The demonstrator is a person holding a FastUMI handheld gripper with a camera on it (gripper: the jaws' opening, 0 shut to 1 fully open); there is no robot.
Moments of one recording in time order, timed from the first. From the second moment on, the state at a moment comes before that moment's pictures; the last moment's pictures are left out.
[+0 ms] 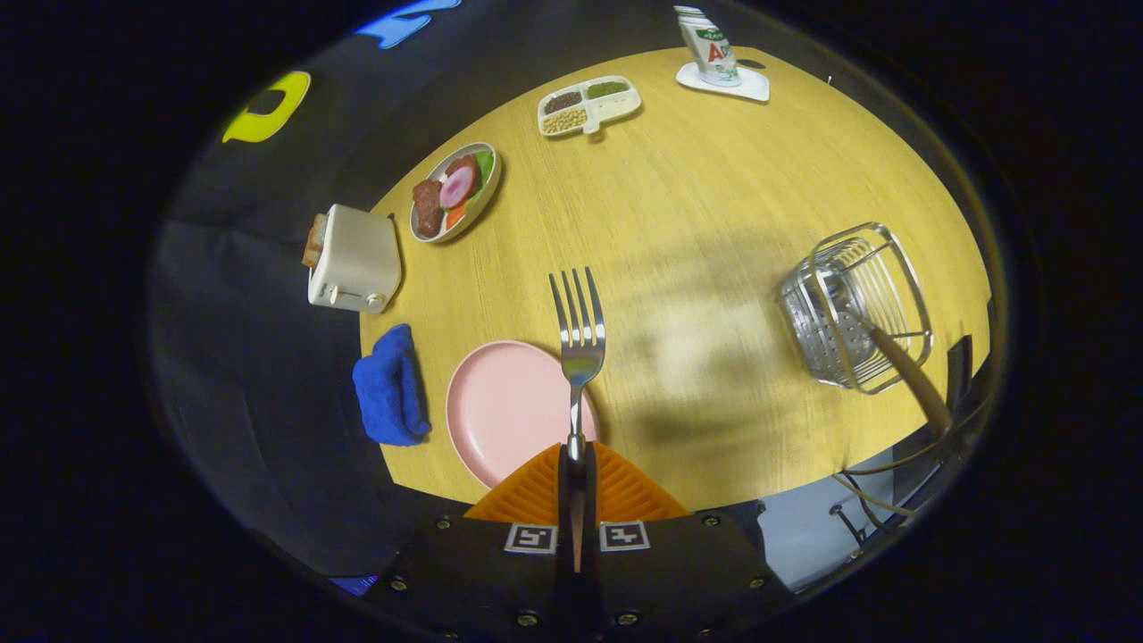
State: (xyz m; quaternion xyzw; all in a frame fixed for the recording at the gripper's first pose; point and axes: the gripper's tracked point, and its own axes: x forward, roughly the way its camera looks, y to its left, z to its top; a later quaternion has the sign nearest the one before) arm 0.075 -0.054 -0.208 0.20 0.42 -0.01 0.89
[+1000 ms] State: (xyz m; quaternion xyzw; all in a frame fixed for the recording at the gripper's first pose) arm 0.004 -0.190 -0.190 0.21 0.52 -0.05 0.82
